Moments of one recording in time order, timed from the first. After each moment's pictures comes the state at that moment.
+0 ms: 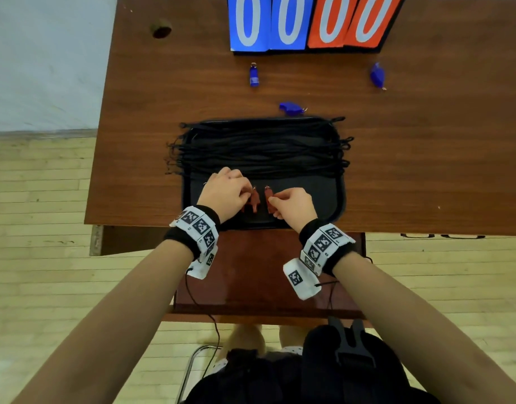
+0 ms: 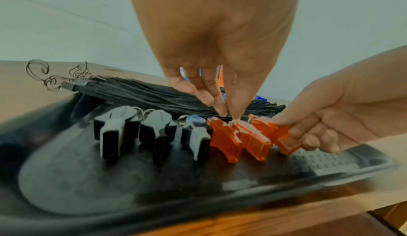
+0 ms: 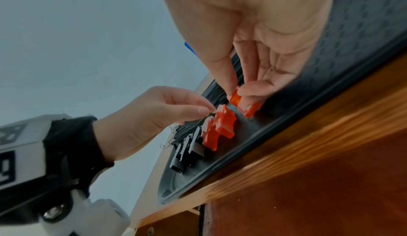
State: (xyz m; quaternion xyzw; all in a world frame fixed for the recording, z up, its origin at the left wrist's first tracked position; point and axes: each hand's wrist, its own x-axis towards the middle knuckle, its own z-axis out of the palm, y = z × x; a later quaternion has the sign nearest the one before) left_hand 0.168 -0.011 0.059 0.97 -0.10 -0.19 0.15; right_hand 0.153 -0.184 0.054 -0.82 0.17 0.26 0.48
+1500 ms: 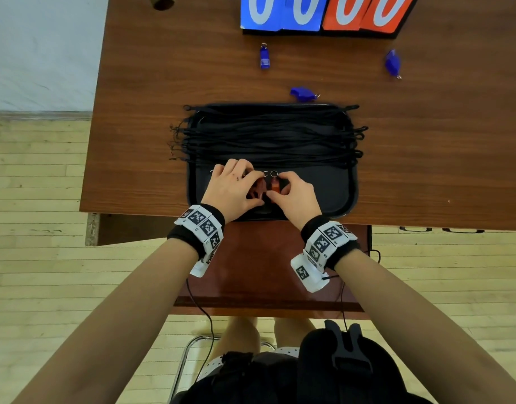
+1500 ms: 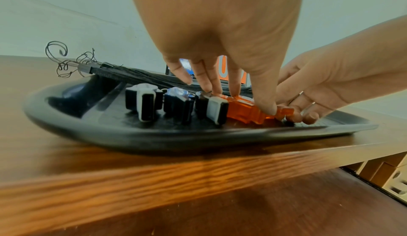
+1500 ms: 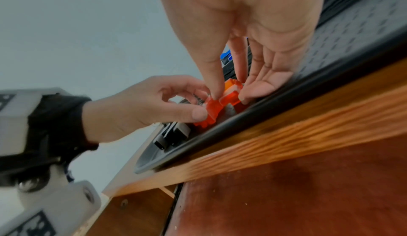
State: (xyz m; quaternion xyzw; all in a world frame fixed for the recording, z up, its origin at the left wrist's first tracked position) left_hand 0.145 0.005 0.033 0.97 -0.18 -0.09 0.14; right_hand 0.147 -0.166 0.043 -0.88 0.09 0.21 0.41
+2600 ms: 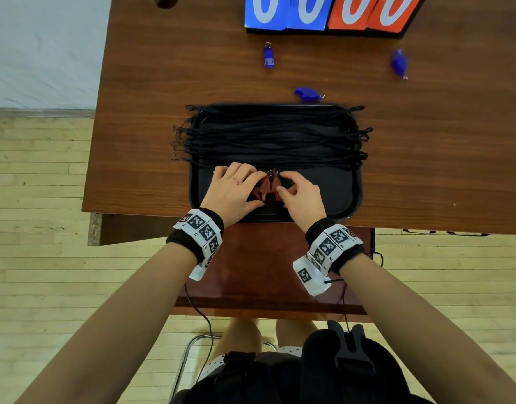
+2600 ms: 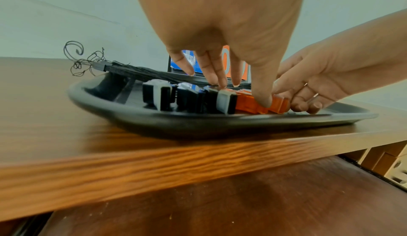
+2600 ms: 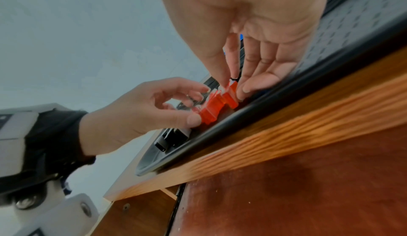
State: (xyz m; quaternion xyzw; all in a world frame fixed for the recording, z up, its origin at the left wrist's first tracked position) left_hand 0.142 0.012 0.026 0.97 -0.21 -0.04 0.13; right_hand 0.148 -0.170 0.031 -0.87 0.10 0.20 0.44
